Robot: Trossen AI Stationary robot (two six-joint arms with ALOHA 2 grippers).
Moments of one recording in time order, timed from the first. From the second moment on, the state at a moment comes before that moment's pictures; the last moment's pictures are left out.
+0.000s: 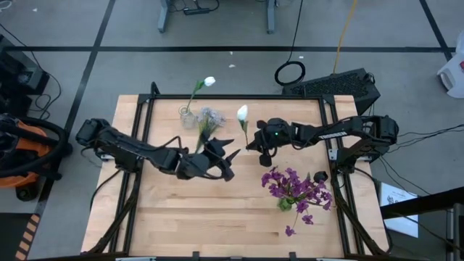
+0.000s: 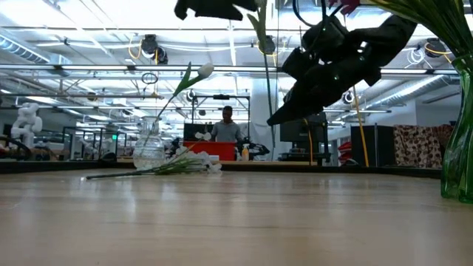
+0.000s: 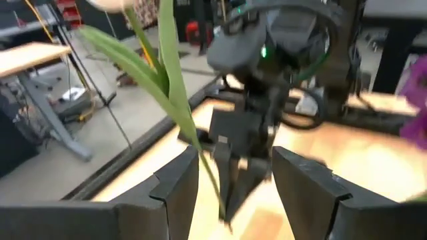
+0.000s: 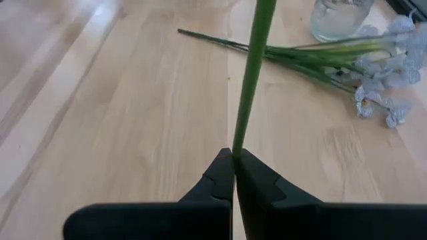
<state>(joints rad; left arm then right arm) -0.29 1.54 1.14 0.08 -0.82 -0.13 -0.23 1.52 0.68 0.28 -0.23 -0.14</state>
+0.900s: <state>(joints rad) -0.25 1.55 0.79 0.40 -0.74 -0.21 -0.22 1.52 0.68 0.06 -0.20 -0.11</state>
